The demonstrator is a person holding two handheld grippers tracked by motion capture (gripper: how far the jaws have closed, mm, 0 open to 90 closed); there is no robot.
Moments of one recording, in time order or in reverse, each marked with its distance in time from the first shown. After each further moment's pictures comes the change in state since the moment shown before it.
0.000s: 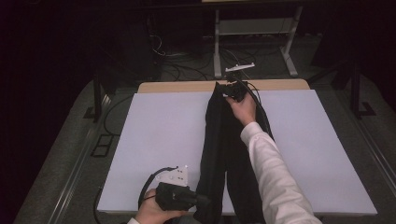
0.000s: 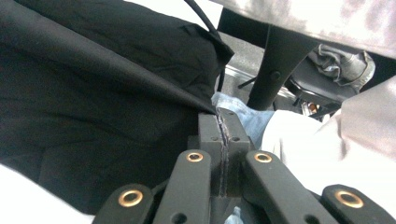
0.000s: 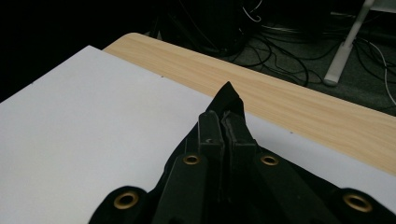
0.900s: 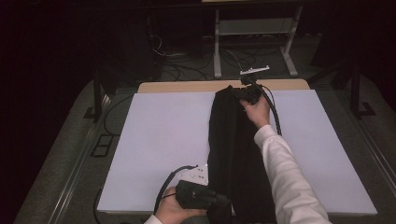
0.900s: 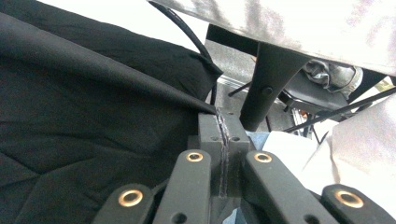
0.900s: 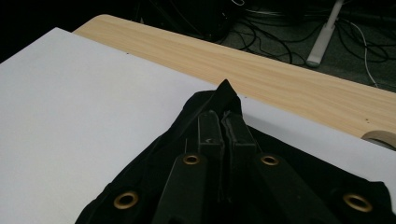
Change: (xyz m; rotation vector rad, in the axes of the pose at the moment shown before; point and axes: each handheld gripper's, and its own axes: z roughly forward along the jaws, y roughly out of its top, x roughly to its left) left arm -0.002 0.023 0.041 -0.012 -0.052 0.023; right arm -0.039 -0.020 -0.019 0.044 -0.043 0.030
